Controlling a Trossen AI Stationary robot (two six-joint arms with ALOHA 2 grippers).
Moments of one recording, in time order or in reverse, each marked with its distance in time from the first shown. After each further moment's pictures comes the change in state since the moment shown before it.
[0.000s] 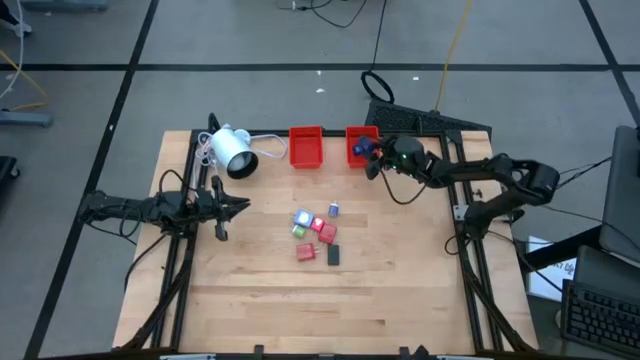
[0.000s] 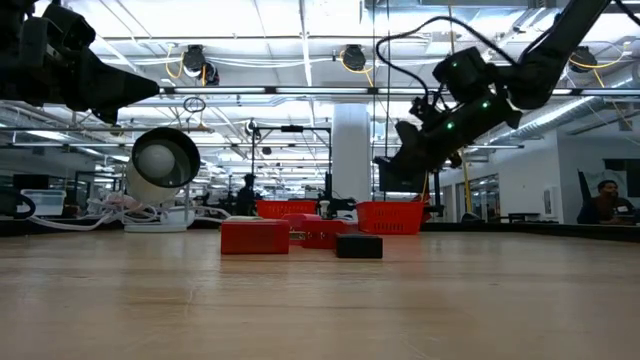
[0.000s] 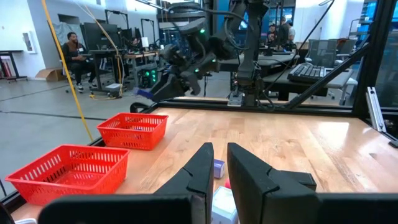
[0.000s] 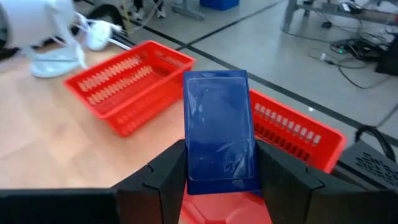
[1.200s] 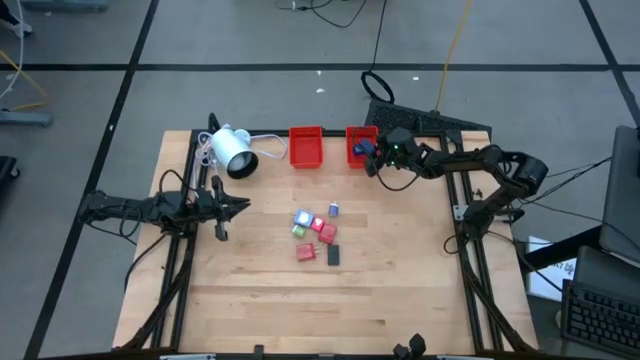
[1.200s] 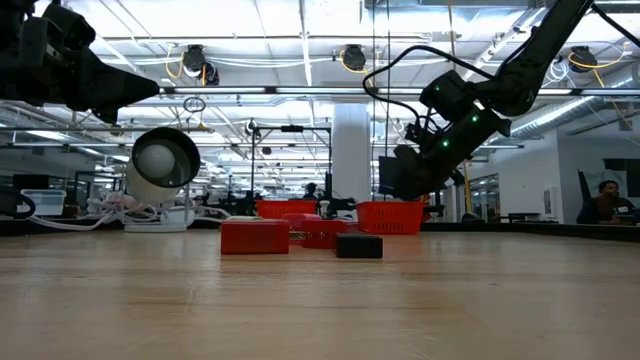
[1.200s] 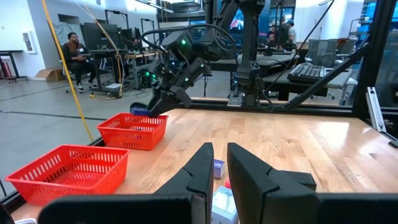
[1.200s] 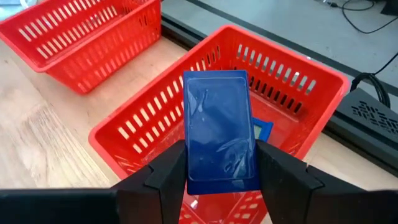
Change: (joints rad) left arm 0.000 0.000 0.000 0.000 0.000 0.000; right arm -0.086 0.105 0.087 -0.191 -0.076 0.018
